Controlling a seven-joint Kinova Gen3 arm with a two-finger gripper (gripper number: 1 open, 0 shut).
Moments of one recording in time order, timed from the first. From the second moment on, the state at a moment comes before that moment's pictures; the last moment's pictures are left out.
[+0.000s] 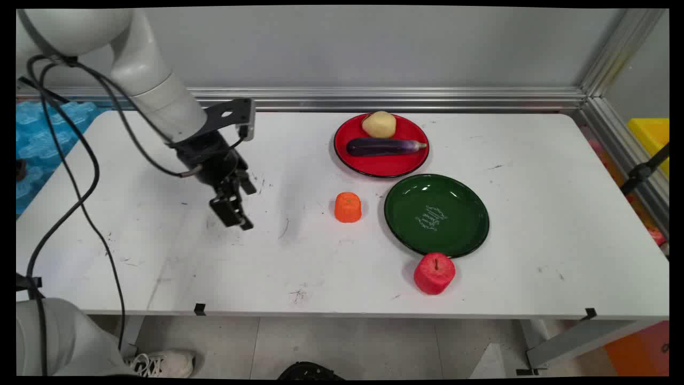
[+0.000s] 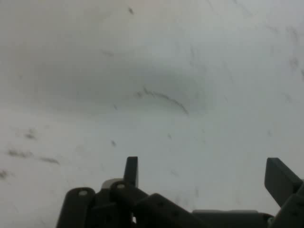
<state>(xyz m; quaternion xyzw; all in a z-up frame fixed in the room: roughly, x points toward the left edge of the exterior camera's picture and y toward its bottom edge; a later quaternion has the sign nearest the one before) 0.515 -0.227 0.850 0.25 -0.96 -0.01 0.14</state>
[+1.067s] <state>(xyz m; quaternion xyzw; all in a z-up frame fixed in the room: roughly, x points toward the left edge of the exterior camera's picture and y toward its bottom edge) 0.468 -0.402 0.839 0.23 -0.94 0.11 0.23</state>
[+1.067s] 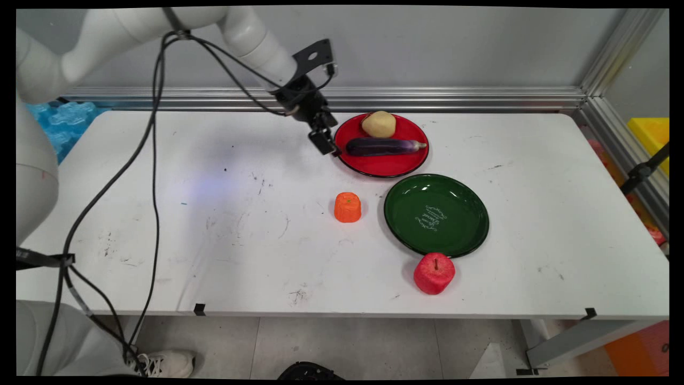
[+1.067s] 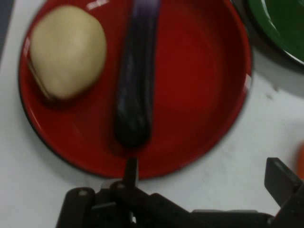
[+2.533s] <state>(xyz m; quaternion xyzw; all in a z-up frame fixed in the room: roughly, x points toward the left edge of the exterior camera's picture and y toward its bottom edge) 0.434 -0.482 0.761 0.23 -0.93 0.11 0.28</state>
